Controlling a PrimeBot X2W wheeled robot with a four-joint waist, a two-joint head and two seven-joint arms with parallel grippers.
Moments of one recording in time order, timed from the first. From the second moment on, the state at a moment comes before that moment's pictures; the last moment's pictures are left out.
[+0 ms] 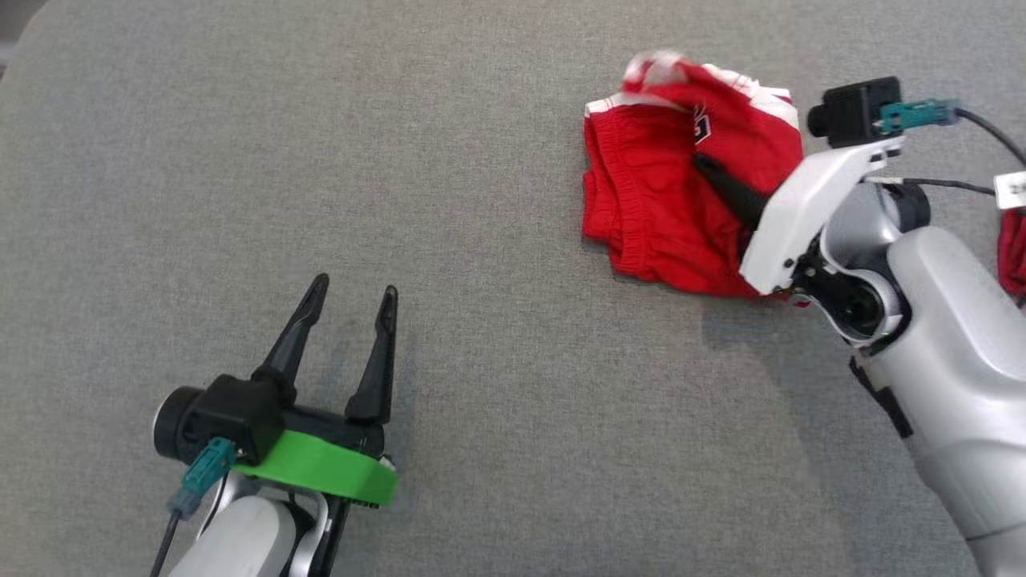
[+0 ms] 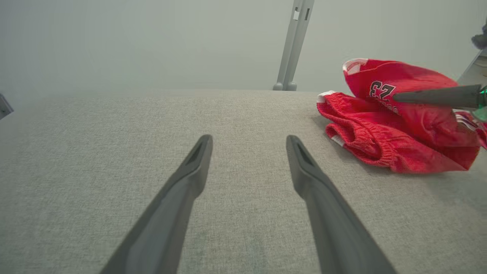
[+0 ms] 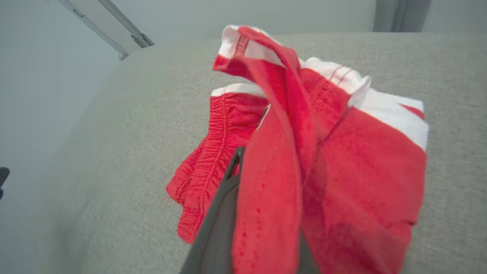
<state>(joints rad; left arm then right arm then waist) -0.24 0.37 -0.55 0.00 -0.55 0.16 -0.26 -0.70 -0.36 0.40 0.32 0.82 0.13 0.37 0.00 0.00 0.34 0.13</state>
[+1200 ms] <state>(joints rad) -0.25 0.32 -0.52 0.01 -0.51 0.11 -0.26 -0.58 -0.29 0.16 0.23 0.66 0.13 0.42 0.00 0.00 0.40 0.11</state>
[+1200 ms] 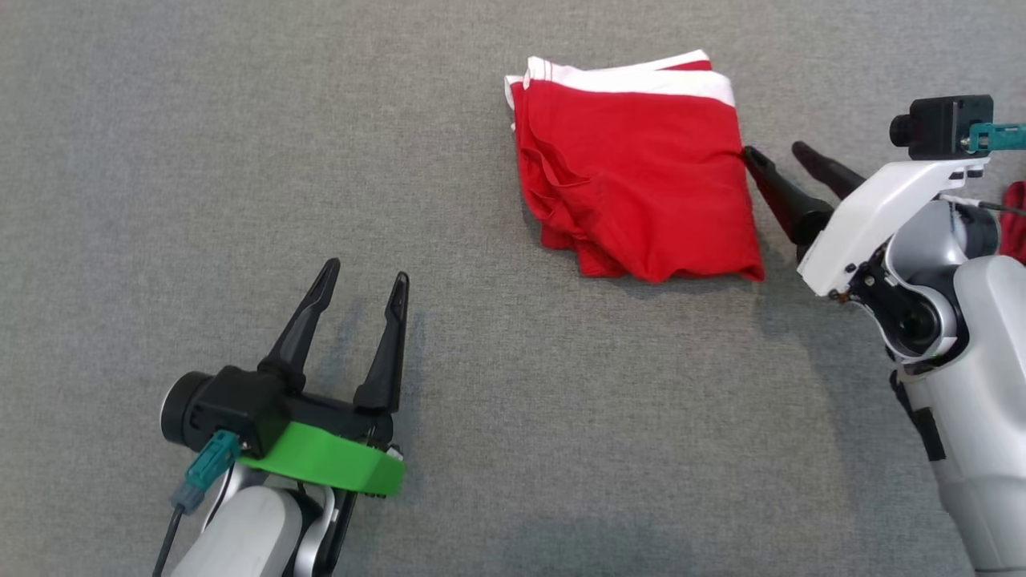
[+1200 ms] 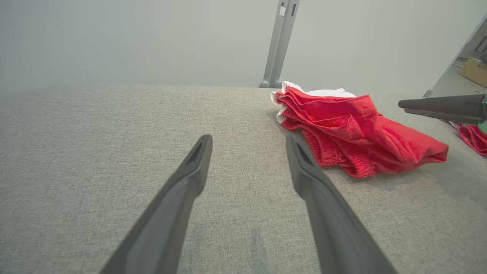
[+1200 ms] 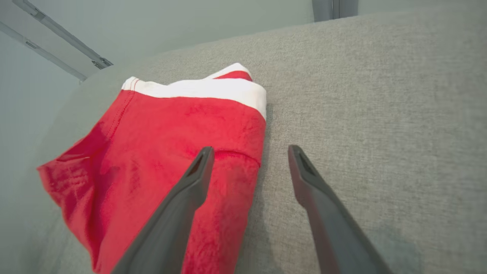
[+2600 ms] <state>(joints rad) -0.26 0.38 -0.48 -0.03 -0.49 0.13 -0.16 -0.77 -0.46 0.35 0.31 0.76 0.13 0.40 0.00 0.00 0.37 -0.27</state>
